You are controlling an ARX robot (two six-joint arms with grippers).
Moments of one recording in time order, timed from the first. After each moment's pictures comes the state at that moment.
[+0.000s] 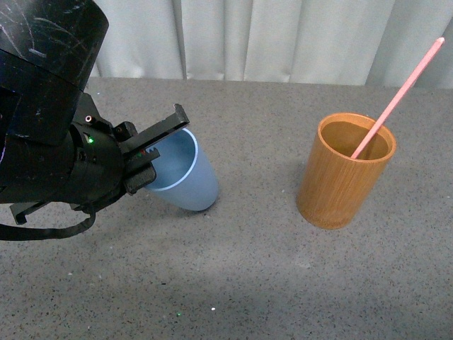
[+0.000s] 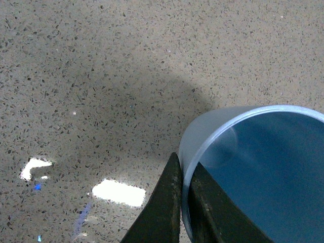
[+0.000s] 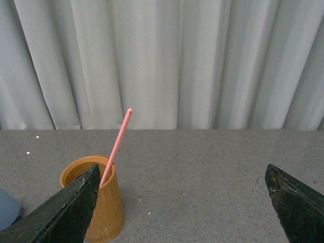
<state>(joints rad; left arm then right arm) -0.41 1.81 0.72 0.26 -0.16 -0.79 0.00 0.00 0.00 0.00 0.00 0.00</state>
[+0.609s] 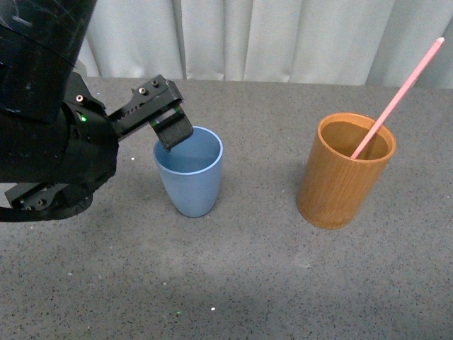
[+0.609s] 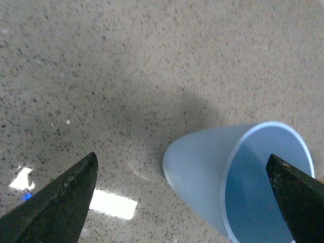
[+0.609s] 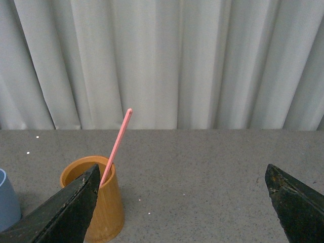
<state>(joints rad) -0.40 1.78 0.74 0.26 -0.19 -0.82 0.00 0.00 0.00 0.00 0.00 0.00</state>
